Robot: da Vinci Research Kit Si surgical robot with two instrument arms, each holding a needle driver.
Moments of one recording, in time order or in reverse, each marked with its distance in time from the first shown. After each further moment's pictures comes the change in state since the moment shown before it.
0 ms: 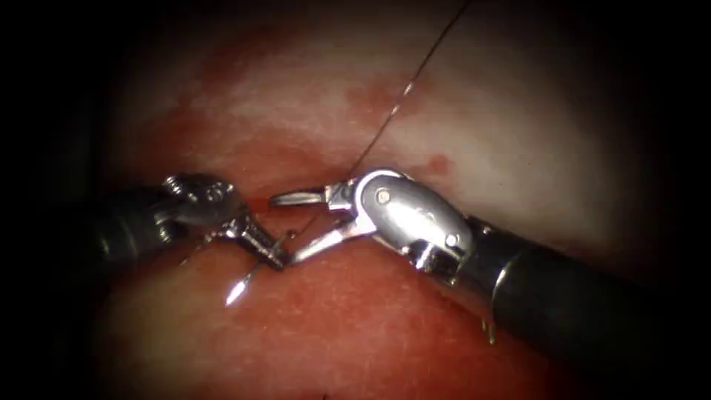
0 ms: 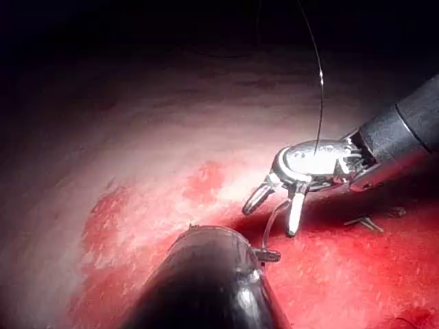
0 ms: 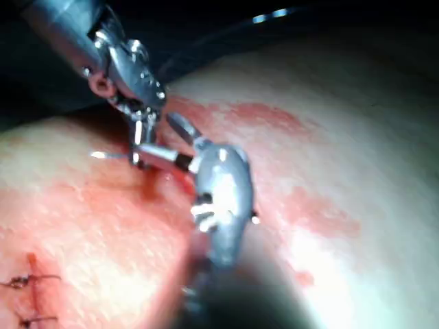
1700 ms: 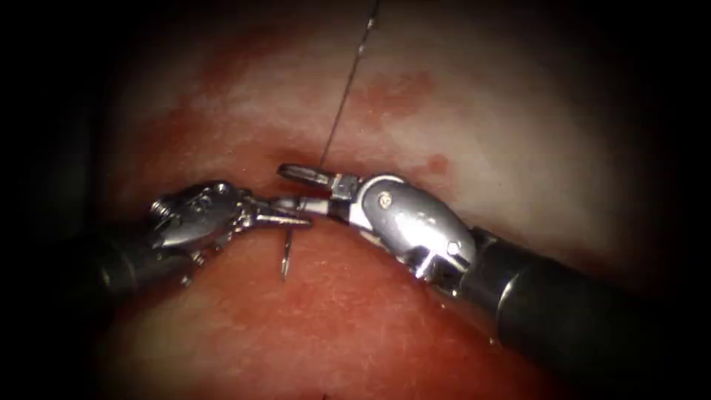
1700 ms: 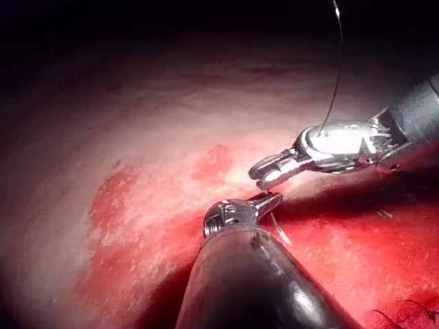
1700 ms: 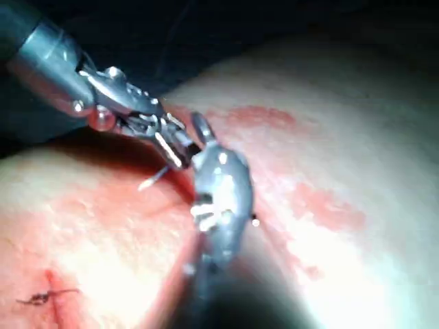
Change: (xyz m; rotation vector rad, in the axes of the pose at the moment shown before) right arm 0.001 -0.001 0.000 -0.390 -0.014 -0.022; left arm 0.000 0.000 0.001 0.243 0.471 0.100
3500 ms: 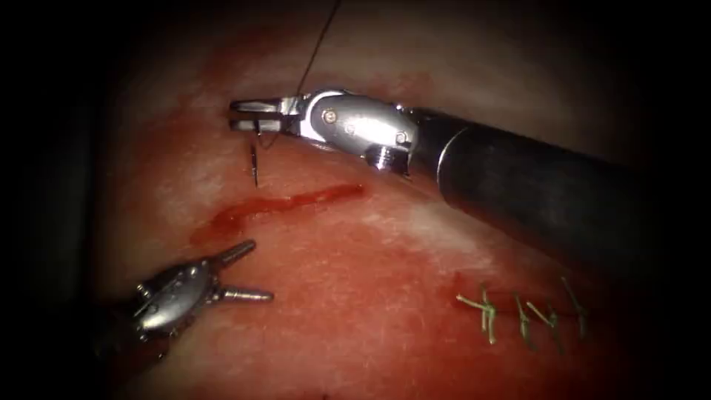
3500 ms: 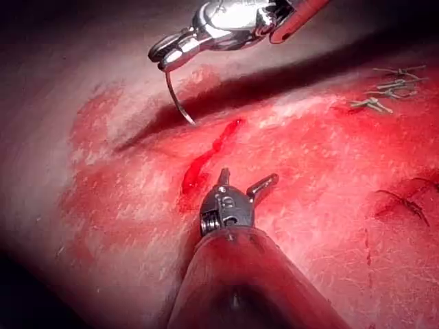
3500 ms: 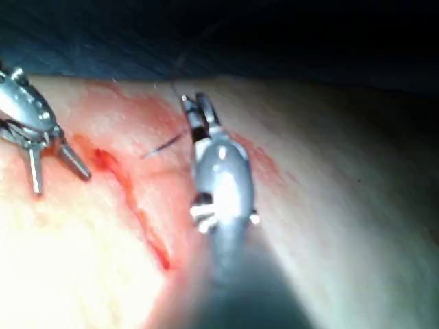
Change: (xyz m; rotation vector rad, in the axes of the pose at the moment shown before) right arm -0.004 0.007 0.009 0.202 0.084 -0.287; left arm -0.012 -0.003 -0.003 0.215 -0.042 0.268
